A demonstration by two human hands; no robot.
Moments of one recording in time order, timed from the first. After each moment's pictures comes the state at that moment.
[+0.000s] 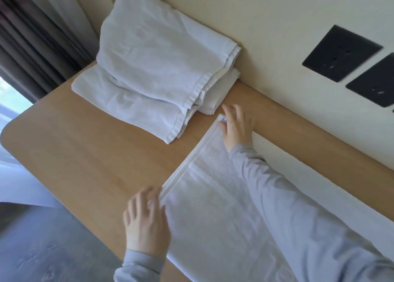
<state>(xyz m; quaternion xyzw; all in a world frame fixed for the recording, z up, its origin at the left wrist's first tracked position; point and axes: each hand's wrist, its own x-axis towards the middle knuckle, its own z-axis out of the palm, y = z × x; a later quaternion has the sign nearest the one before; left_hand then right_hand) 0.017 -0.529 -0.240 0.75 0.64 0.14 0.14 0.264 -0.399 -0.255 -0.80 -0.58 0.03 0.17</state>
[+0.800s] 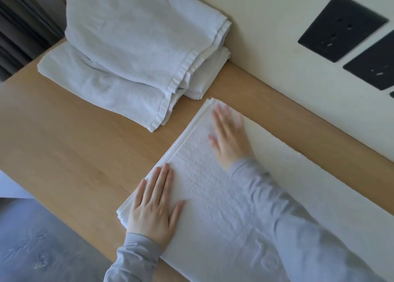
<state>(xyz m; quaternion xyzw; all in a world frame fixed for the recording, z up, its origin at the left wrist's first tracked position) 0.033 -0.525 -0.280 0.85 0.51 0.03 0.14 0.269 -0.457 -0.262 -0.71 -0.70 0.07 0.02</state>
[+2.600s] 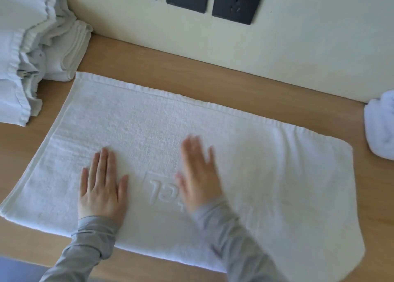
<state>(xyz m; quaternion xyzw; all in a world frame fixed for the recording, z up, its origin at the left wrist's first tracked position) 0.127 -0.603 -0.273 0.87 0.49 0.02 0.10 0.306 -0.721 -0.248 -0.82 -0.55 0.07 0.17</state>
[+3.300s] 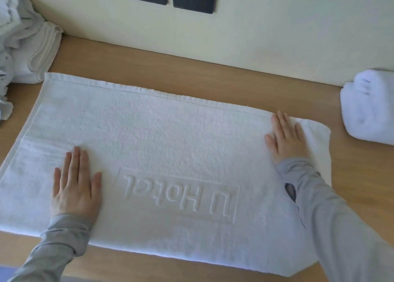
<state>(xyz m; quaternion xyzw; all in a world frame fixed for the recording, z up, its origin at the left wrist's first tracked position) 0.129 -0.607 -0.276 0.86 0.50 0.02 0.10 0.537 -0.858 -0.277 -0.92 -0.39 0.07 -0.01</state>
